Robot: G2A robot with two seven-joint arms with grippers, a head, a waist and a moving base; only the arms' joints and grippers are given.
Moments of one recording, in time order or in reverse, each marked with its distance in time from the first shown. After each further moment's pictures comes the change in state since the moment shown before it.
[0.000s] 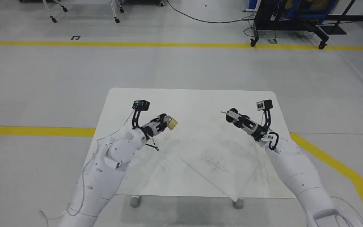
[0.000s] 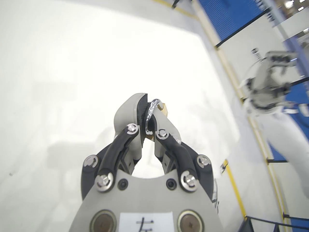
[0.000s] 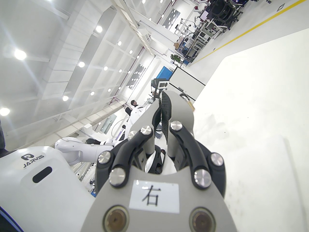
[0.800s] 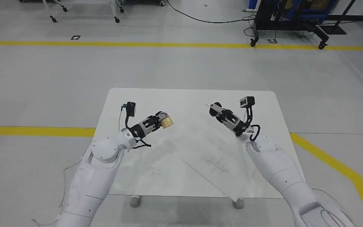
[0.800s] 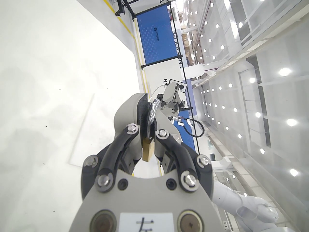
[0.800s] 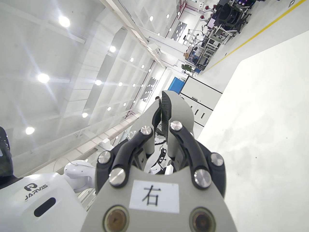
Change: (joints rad) left arm 0.006 -0.001 -0.079 0.081 -0.589 0.055 -0.177; right arm 0.061 -0.086 -0.162 -0.002 0.037 0.069 -0.210
